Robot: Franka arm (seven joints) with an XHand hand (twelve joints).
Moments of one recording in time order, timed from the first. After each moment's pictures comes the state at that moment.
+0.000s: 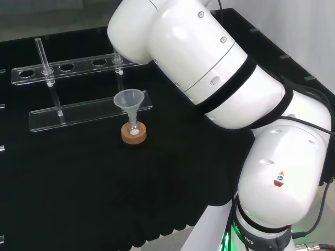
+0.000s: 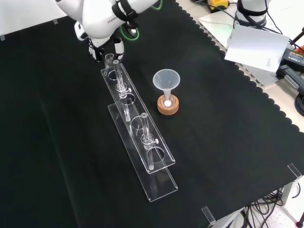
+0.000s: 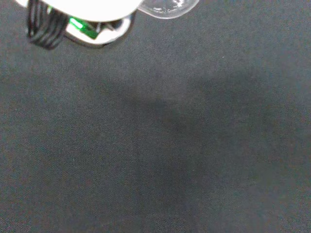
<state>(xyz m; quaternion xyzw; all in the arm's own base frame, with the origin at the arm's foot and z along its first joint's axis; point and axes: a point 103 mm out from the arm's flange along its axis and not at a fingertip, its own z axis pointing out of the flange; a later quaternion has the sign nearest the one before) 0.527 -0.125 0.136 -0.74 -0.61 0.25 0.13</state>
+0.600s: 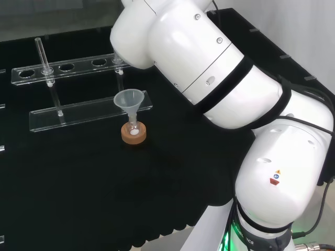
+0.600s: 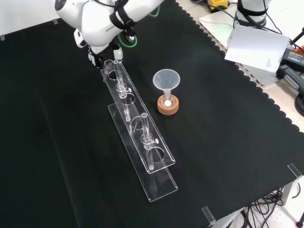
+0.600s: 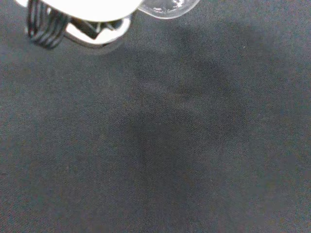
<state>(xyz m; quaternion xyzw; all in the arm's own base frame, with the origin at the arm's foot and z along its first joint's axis) 0.537 -0.127 0.107 -0.74 -0.61 0.25 0.14</state>
